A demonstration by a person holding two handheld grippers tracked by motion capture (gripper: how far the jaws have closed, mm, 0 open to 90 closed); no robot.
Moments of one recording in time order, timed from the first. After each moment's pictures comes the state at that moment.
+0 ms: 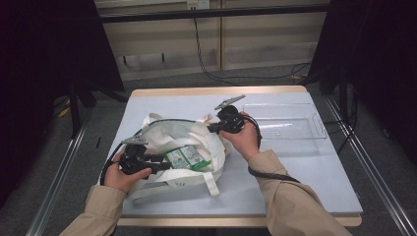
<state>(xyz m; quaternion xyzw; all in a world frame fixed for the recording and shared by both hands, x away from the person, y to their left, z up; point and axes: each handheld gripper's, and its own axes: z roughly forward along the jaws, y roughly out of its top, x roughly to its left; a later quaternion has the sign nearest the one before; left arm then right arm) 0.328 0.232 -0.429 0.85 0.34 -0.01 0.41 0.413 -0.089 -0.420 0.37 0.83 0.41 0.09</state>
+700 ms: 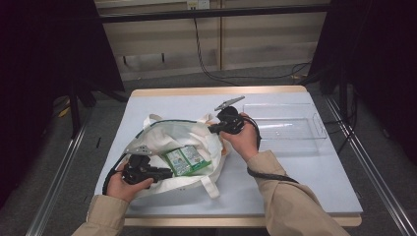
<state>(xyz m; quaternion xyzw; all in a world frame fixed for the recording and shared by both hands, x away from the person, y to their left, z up) 0.310 0.226 -0.441 0.85 0.32 -0.04 0.40 0.413 -0.089 -0.425 0.38 0.83 0.40 0.09</state>
